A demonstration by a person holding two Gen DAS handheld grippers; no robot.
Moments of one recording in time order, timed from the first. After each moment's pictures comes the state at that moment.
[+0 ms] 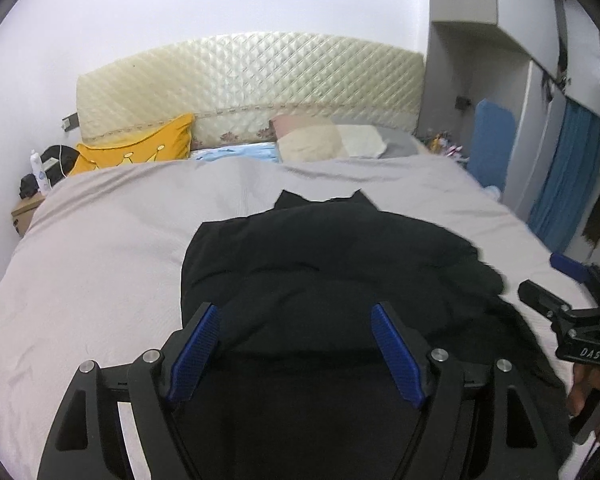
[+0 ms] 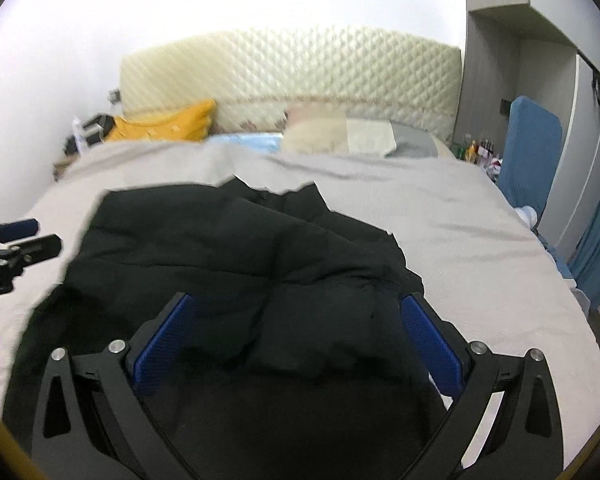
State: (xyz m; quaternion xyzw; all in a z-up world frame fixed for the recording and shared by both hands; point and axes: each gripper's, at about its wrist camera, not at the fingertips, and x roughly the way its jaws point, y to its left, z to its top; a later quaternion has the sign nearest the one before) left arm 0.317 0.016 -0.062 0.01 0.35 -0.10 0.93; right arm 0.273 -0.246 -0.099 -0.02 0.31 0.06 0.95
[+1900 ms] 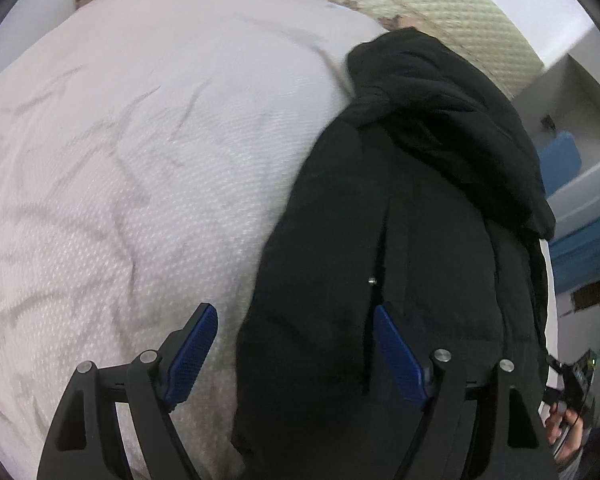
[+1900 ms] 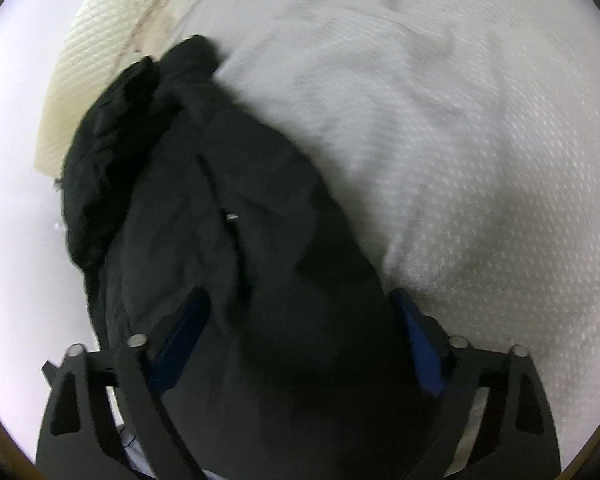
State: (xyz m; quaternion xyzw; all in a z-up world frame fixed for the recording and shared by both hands) left arm 0.219 0.191 -0.202 -0.21 0.55 -0.01 0.81; right arm 0.131 -0.443 -0.256 0.38 0.54 0.03 0.75
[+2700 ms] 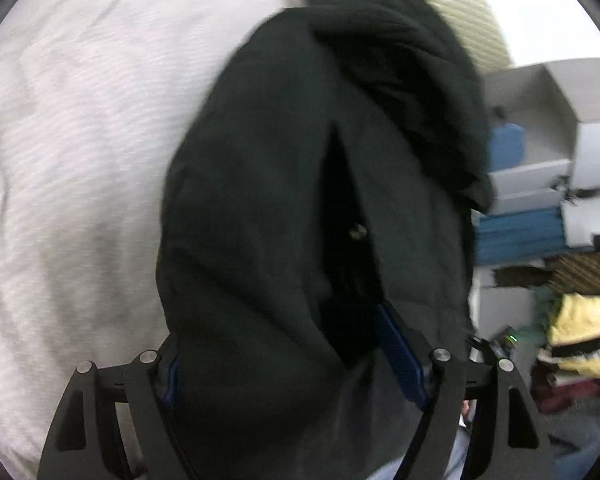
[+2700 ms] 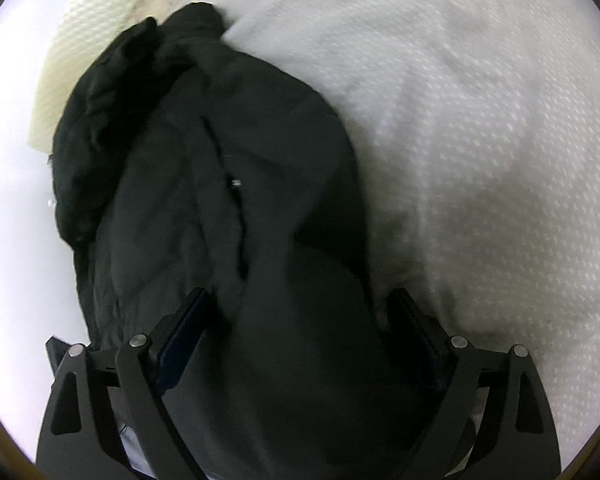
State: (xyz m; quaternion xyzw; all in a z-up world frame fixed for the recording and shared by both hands) left arm 0.228 0.173 -0.231 -0.32 0.59 -0.17 0.72; right arm 0.146 -0.421 -0.279 0.36 0.58 0.02 0.73
